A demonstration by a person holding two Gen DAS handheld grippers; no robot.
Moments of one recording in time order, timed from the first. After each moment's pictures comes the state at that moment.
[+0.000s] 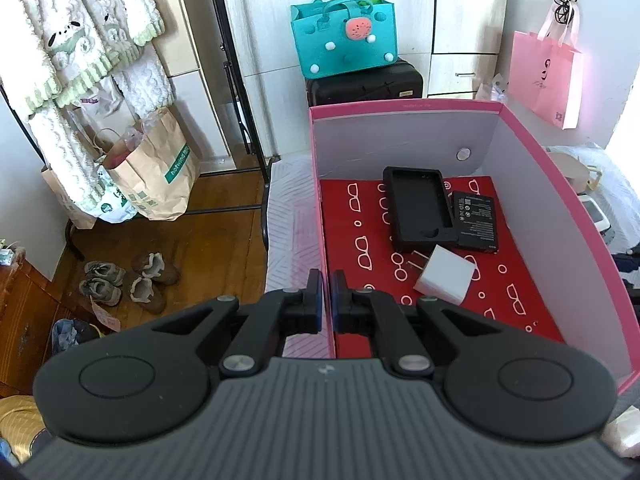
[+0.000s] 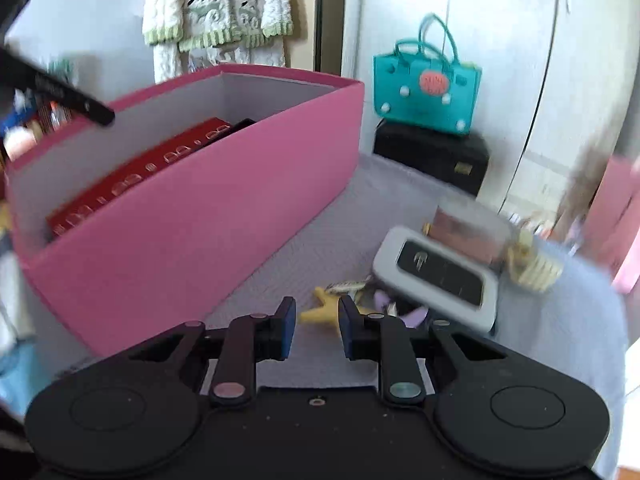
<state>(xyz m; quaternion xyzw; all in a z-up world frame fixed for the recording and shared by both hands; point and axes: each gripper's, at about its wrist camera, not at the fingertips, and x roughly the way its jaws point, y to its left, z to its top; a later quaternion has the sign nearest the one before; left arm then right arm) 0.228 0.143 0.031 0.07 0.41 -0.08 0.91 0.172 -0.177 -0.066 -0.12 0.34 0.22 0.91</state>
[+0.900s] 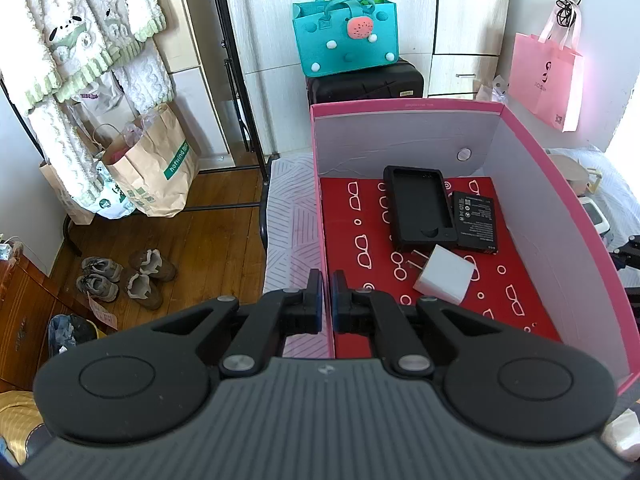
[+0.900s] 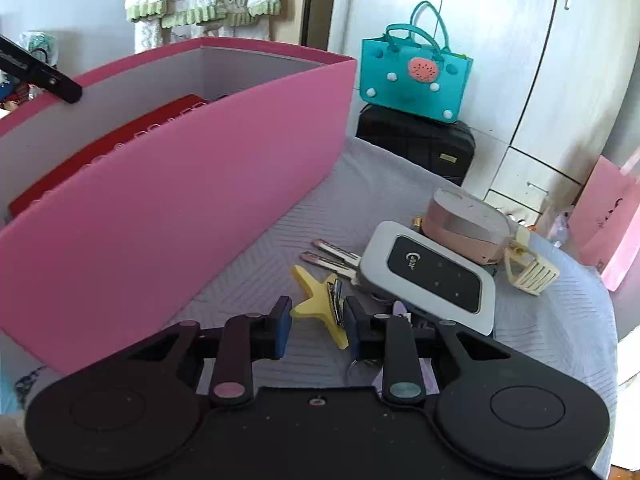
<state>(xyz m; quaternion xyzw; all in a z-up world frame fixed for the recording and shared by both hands) 0.228 0.144 0.032 0.07 0.41 -0.08 0.90 0.180 -0.172 -0.070 -0.12 0.36 0.19 0.90</state>
